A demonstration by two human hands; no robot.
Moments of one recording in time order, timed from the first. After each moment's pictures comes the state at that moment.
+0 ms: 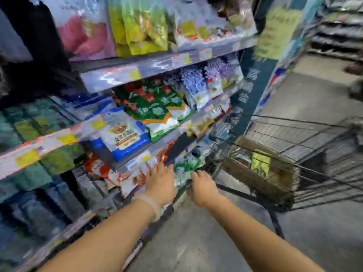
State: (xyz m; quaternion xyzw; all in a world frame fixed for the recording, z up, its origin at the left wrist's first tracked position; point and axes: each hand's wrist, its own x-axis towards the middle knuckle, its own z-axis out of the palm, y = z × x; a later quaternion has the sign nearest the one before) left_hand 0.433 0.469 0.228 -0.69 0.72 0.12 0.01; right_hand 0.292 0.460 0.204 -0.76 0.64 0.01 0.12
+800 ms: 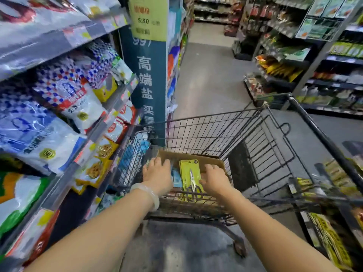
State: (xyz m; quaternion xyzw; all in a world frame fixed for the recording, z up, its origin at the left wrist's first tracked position) left_hand 0.071 0.142 0.212 -0.46 0.87 0.14 0.08; right_hand -0.081 0.233 0.189 -0.44 0.87 -0.05 0.20
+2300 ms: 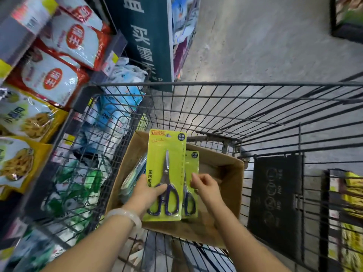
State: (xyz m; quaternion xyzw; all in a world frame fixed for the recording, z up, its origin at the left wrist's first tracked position) left_hand -0.080 0.022 -0.008 -0.71 0.40 0.57 0.02; right_hand -0.241 0.097 -0.054 -0.13 0.75 -0.32 0.56
